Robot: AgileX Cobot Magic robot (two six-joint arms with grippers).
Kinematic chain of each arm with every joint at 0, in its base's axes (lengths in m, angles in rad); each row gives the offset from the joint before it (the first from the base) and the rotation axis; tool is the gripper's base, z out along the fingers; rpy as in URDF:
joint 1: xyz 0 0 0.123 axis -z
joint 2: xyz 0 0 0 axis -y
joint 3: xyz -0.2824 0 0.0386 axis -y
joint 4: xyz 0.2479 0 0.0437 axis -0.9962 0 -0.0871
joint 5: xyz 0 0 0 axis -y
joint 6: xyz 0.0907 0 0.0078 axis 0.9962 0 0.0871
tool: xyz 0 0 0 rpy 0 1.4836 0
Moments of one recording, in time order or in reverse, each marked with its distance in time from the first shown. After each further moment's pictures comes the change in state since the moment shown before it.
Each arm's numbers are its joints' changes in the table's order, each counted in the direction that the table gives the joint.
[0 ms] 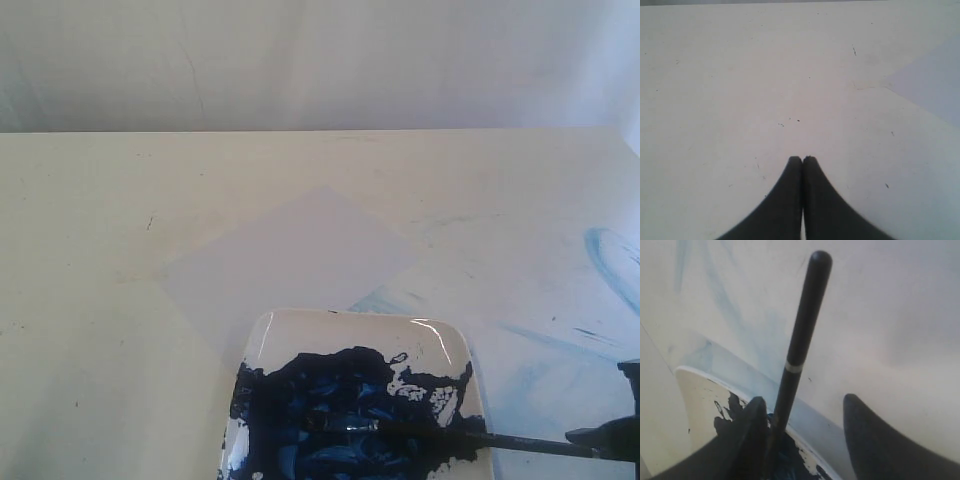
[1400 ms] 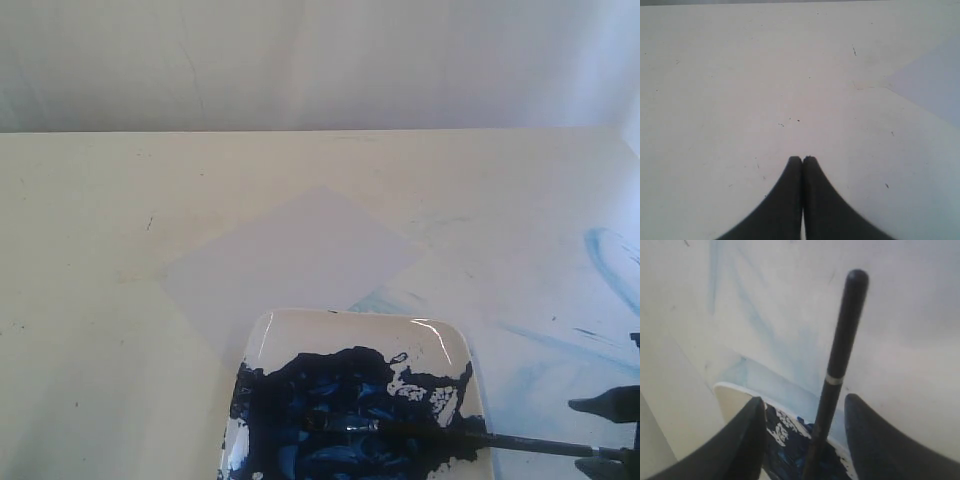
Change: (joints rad) left arm 0.000 0.000 0.000 0.000 0.000 0.000; right arm 0.000 -0.027 0.031 -0.093 0.058 0.014
